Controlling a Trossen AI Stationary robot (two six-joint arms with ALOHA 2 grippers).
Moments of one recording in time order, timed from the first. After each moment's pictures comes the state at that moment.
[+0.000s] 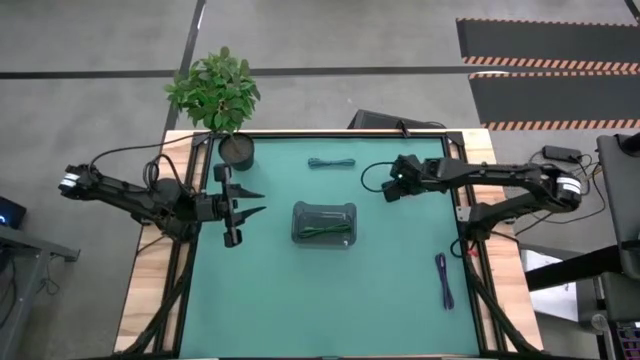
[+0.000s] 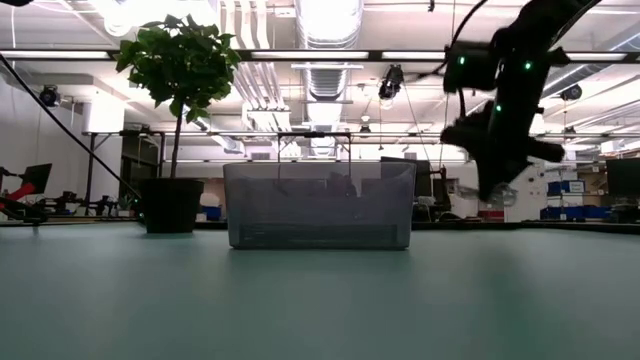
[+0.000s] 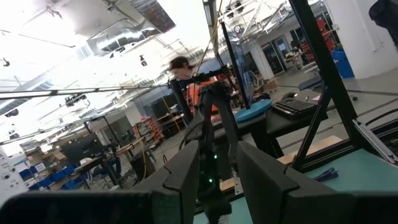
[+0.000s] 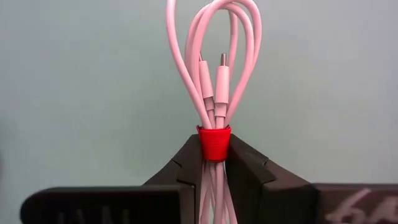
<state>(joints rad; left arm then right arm) -0.25 0.70 0.56 0.44 -0.27 0.53 -0.38 1.27 0.72 -0.66 0.23 0.79</state>
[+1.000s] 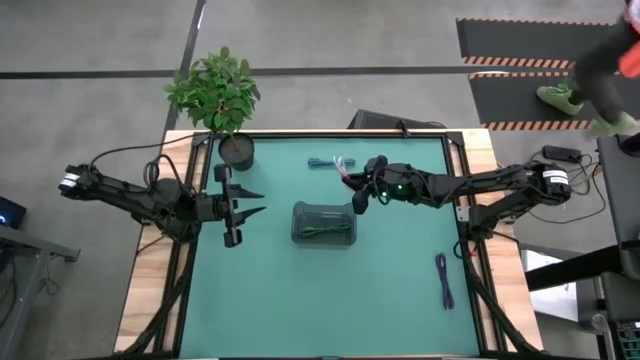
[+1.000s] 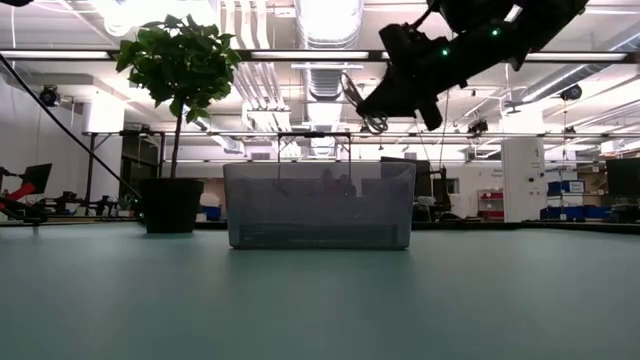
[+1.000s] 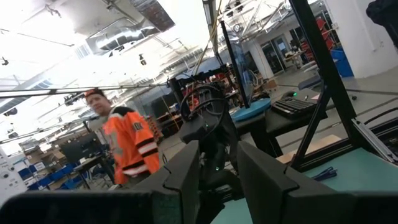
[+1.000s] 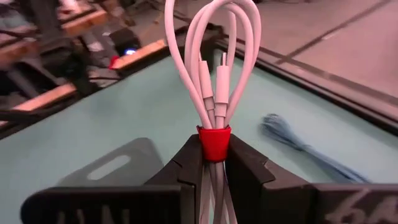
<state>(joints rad) -0.26 0.70 0.56 0.43 -0.27 0.53 -0.15 1.38 0.72 0.31 0.21 0.35</state>
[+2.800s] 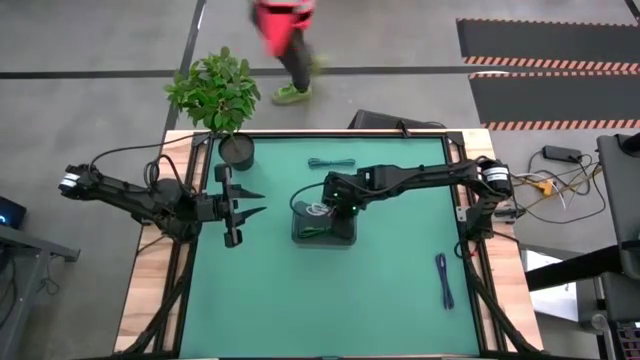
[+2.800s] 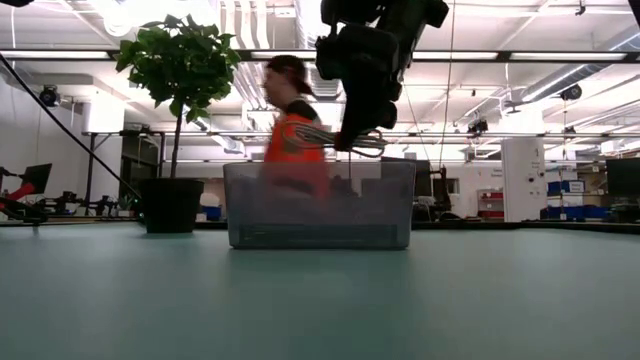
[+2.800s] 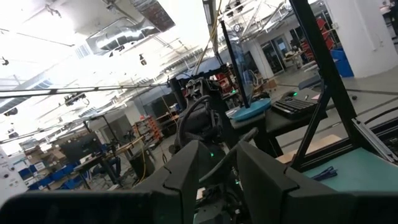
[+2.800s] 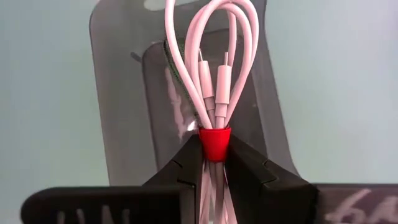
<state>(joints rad) -0.25 0.70 0.56 0.43 -0.27 0.53 -0.07 1.83 1.47 -0.73 -0.10 0.17</state>
